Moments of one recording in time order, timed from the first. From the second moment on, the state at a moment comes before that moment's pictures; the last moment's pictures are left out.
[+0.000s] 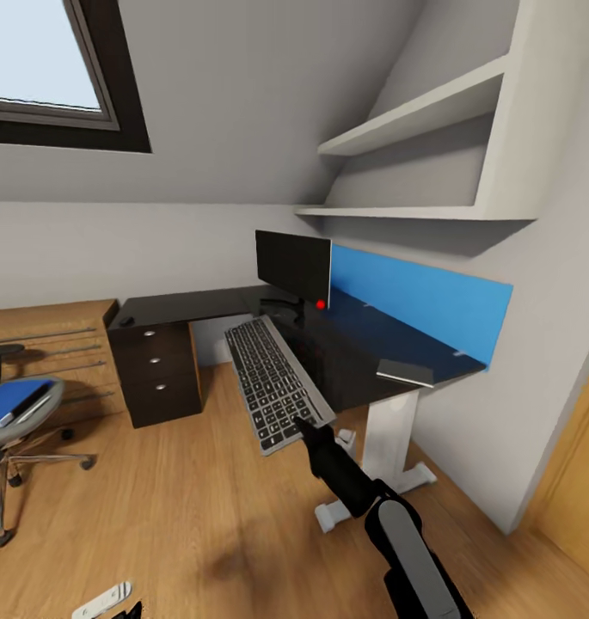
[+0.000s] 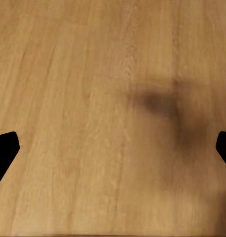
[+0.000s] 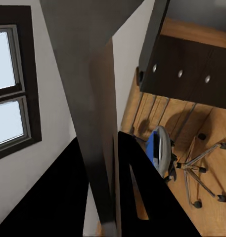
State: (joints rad) left arm 0.00 0.00 0.34 -0.99 0.20 0.21 0.02; right arm -0.25 0.14 0.25 -1.44 -1.35 0.36 -0.02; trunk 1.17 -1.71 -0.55
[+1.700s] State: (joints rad) left arm 0.00 0.00 0.33 -0.96 0.20 0.21 0.03; right arm -0.25 0.11 0.30 -1.44 -1.39 0.28 -0.03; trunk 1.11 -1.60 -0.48
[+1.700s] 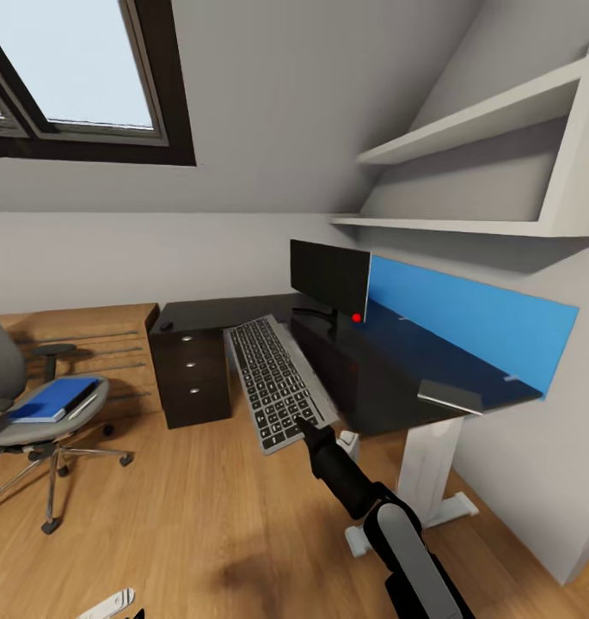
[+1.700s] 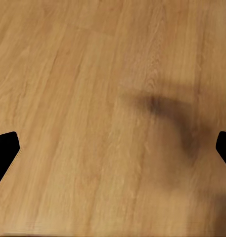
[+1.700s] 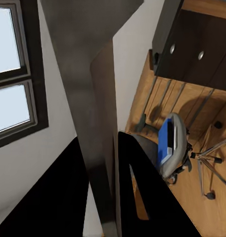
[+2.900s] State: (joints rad) left arm 0.00 0.00 0.29 -0.92 0.14 0.20 0.03; right arm -0.25 0.12 0.34 -1.44 -1.38 0.25 -0.06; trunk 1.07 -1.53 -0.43
